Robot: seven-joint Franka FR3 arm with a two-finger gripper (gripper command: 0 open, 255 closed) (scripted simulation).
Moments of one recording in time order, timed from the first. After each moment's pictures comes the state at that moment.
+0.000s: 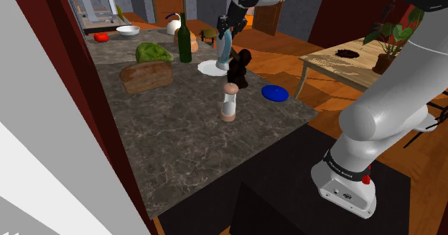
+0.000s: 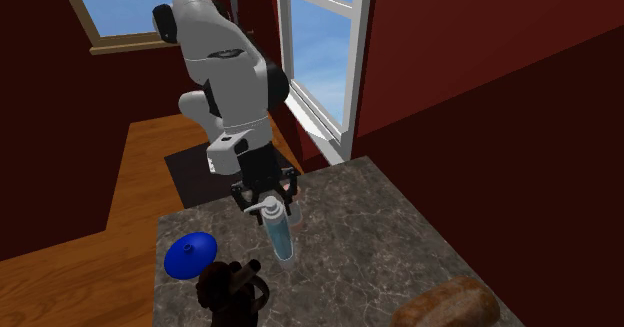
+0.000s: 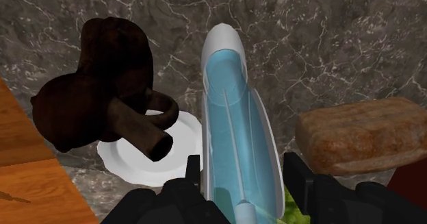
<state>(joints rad) -0.48 -0.01 0.36 -1.98 0.03 2.39 0.19</state>
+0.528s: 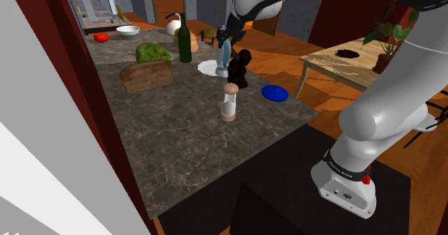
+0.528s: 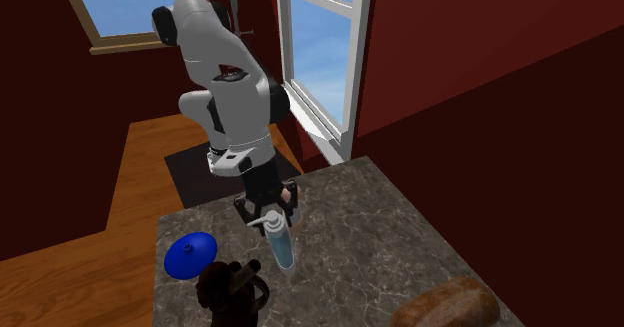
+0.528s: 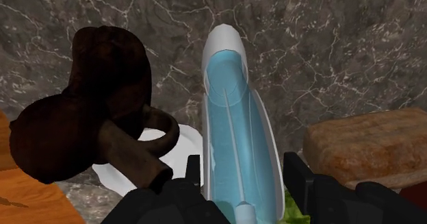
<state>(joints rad) -0.48 0.02 0.36 -2.05 0.01 2.50 0.20</state>
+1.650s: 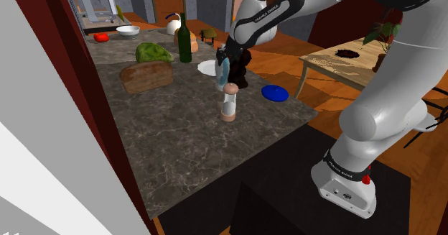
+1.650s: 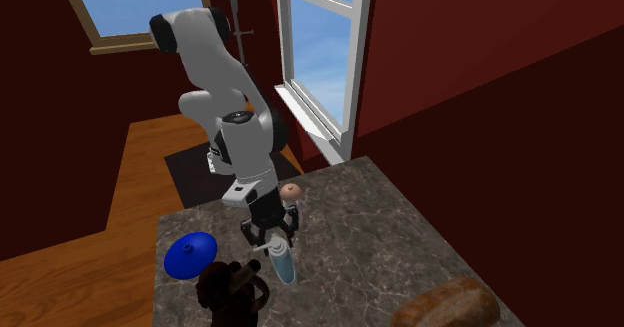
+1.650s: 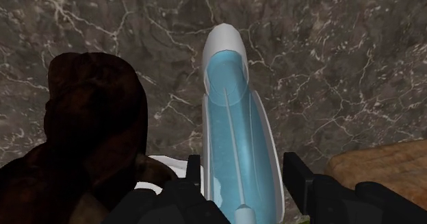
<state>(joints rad) -0.47 0.13 0.35 -2.17 -0.06 2.71 0.24</state>
